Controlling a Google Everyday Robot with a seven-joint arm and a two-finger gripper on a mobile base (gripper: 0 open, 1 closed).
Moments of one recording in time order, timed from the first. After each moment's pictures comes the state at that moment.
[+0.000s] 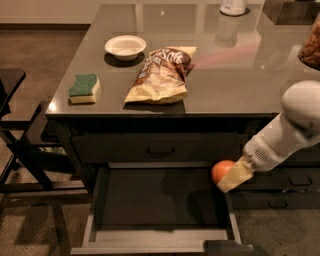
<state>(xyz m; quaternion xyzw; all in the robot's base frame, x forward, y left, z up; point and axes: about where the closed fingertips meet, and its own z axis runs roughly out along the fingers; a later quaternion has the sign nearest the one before) 0.443 -0.212 0.712 -0.36 0.91 0.20 0.07</state>
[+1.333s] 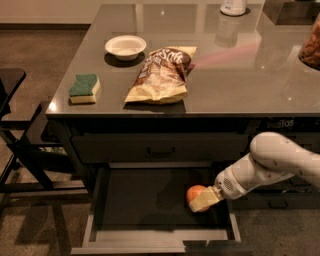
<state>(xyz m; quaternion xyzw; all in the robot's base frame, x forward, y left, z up) 0.431 -0.147 0.594 -0.26 0.91 0.30 0.06</state>
